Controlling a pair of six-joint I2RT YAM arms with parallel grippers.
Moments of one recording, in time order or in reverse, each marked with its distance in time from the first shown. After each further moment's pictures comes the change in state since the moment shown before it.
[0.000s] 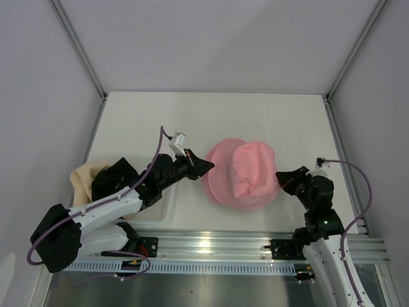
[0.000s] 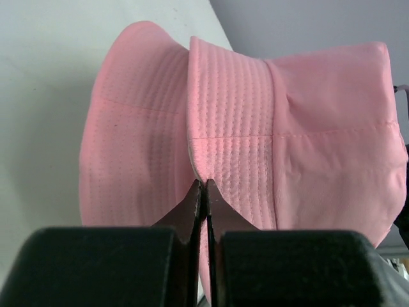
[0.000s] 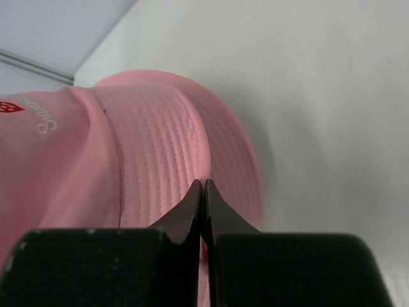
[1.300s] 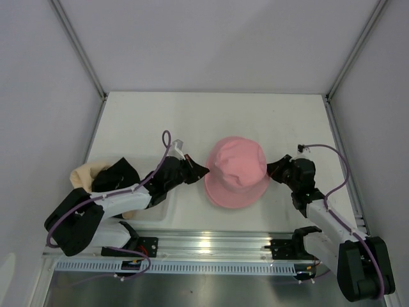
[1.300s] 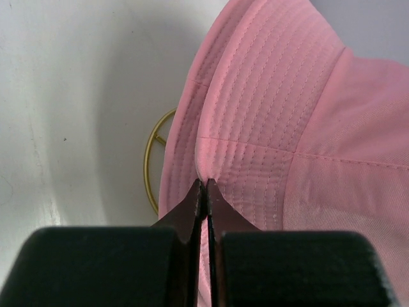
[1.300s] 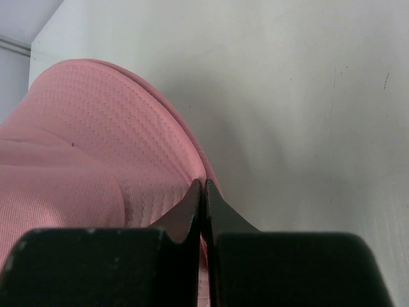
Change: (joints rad) left arm 0.048 0.200 -0.056 0.011 -0.127 -0.174; right arm 0.049 0.626 -0.042 0.550 -0.014 -0.048
